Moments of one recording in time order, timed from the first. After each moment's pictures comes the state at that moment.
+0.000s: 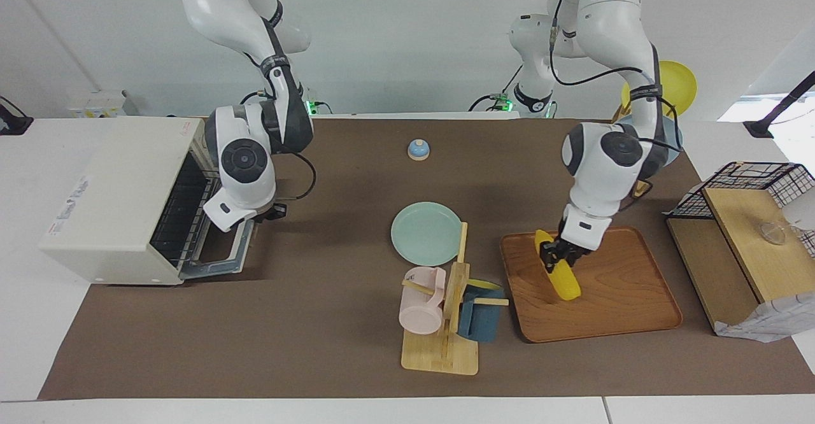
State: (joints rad) left arm -0.23 0.35 0.05 -1.86 -0.02 2.45 -0.29; right arm -0.07 0.27 0.23 -1.77 -0.30 1.71 0.22
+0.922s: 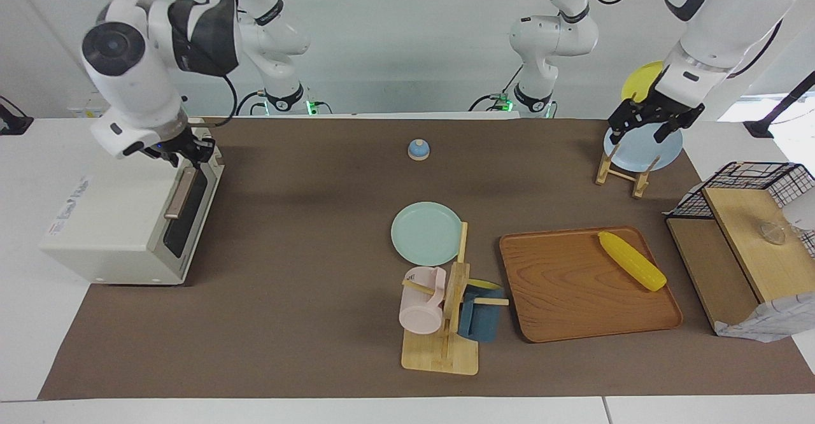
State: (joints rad) left arm -0.17 -0.09 0.07 -1.66 -0.02 1.51 0.00; right arm -0.25 0.04 0.22 -1.62 -0.16 1.45 -0.01
